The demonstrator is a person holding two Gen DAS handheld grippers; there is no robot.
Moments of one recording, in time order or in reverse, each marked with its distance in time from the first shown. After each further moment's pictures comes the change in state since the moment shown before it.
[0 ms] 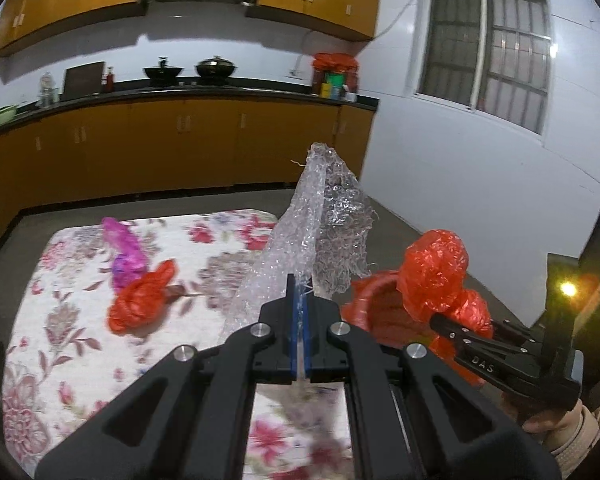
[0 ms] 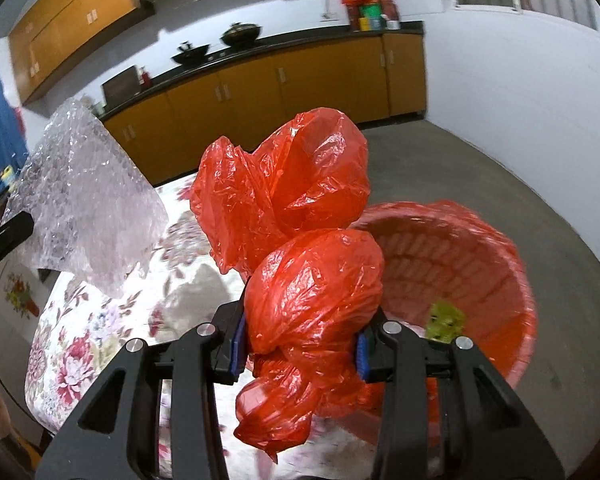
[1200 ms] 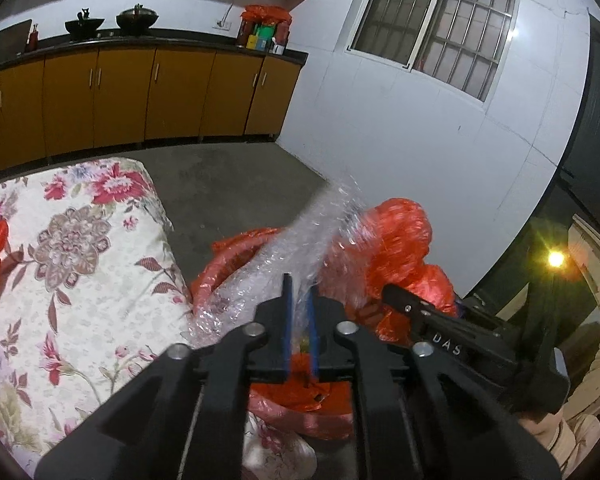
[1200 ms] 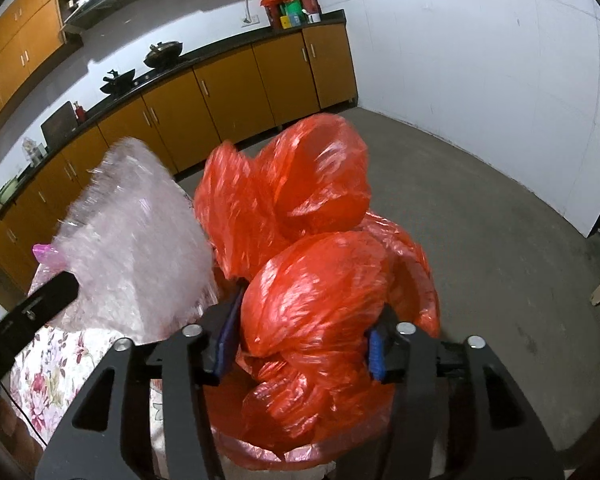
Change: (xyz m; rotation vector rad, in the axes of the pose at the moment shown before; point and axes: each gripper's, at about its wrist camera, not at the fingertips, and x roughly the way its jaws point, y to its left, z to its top) left arm 0.110 -0.111 -0.033 -0.009 0.162 -0.275; right arm 0.002 -0.101 -0.001 0.164 -0.009 -0.149
